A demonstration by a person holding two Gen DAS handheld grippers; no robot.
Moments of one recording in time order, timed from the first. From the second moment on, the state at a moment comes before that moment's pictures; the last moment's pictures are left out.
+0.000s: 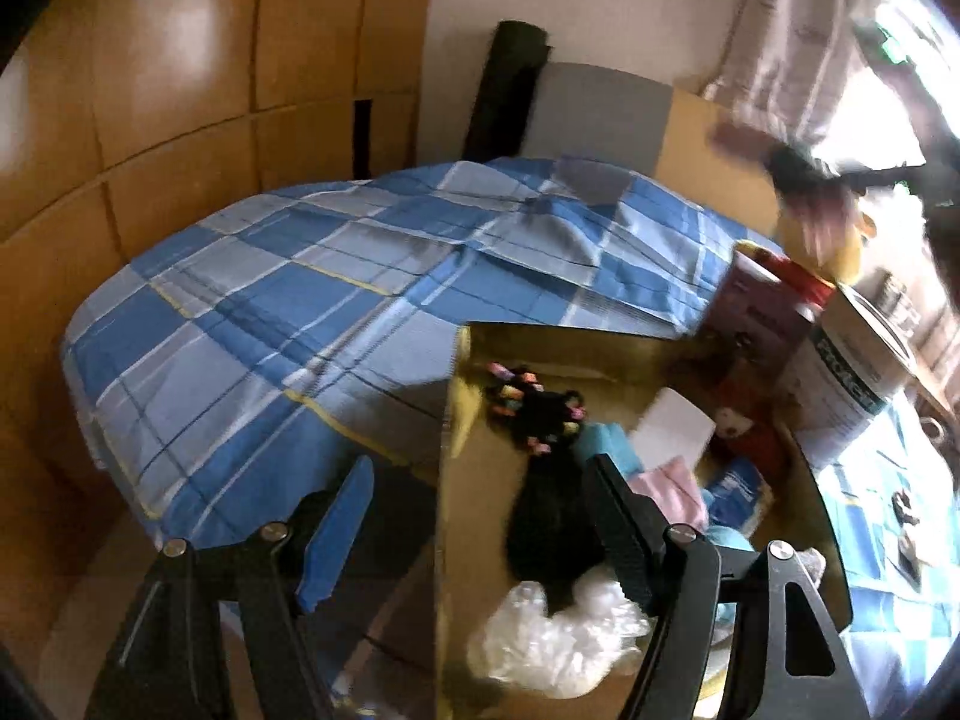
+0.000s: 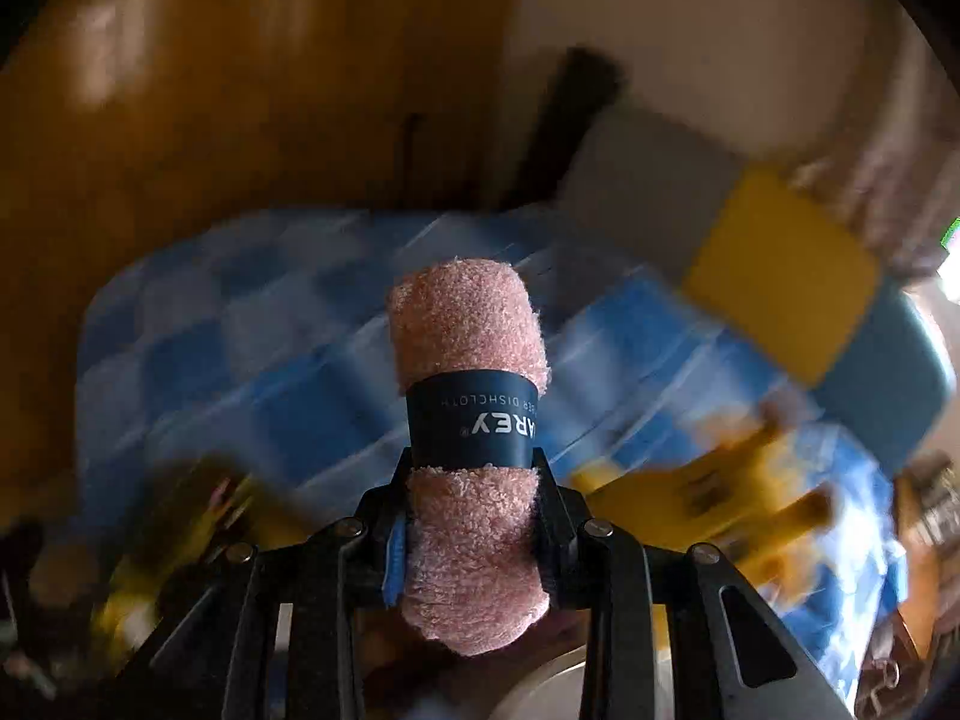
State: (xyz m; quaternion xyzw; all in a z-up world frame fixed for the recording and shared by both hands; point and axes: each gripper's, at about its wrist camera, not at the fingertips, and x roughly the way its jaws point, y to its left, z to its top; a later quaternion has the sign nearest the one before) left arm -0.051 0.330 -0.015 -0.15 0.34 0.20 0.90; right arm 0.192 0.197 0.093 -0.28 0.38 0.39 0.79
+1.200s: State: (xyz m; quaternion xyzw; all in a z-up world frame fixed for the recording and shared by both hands) left arm -0.091 0.325 0.001 -0.14 0.32 0.23 0.91; right arm 0.064 0.207 -0.034 -0.15 0.46 0.40 0.78
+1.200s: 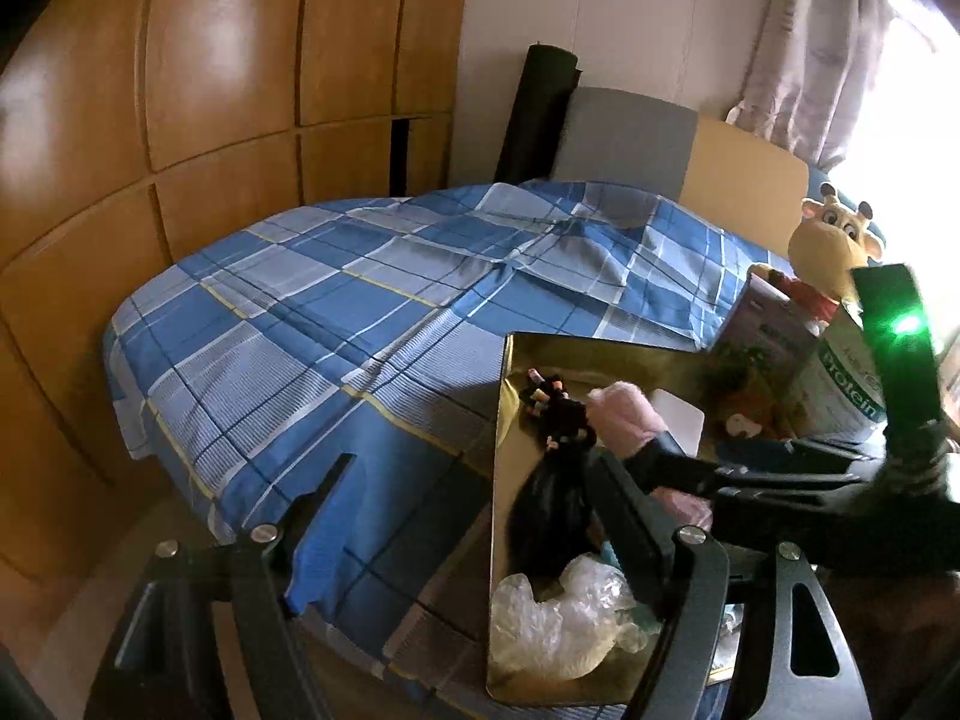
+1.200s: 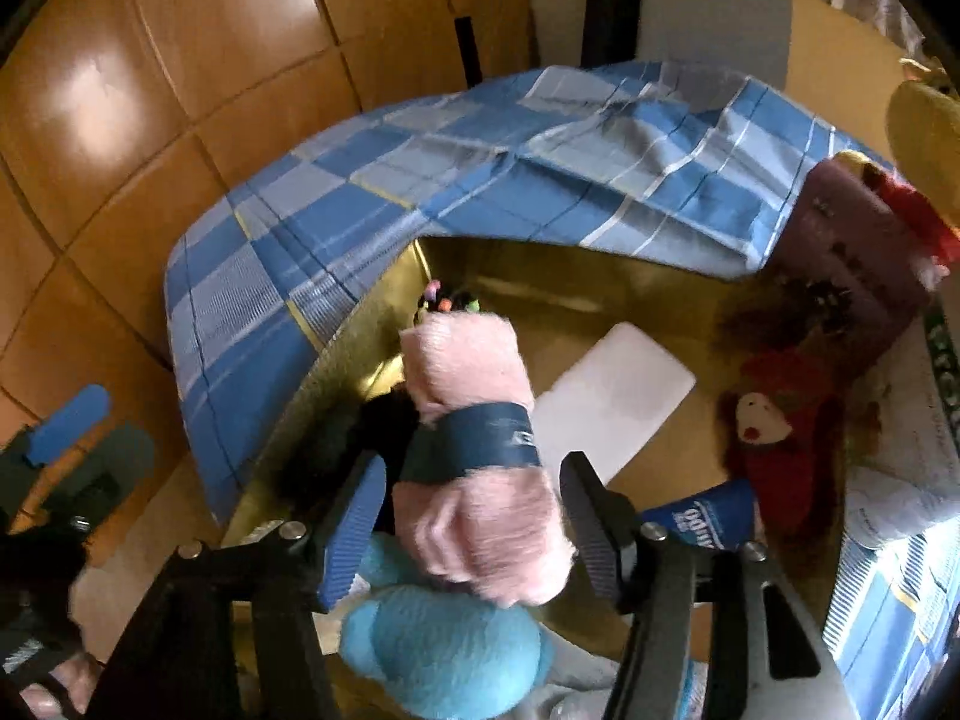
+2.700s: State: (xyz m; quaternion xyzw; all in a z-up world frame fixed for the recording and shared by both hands) left arm 0.003 0.092 0.019 0.03 0.37 -0.07 0.93; right arm 0.139 -0.312 -0.019 0.18 0.40 -0.12 0.89
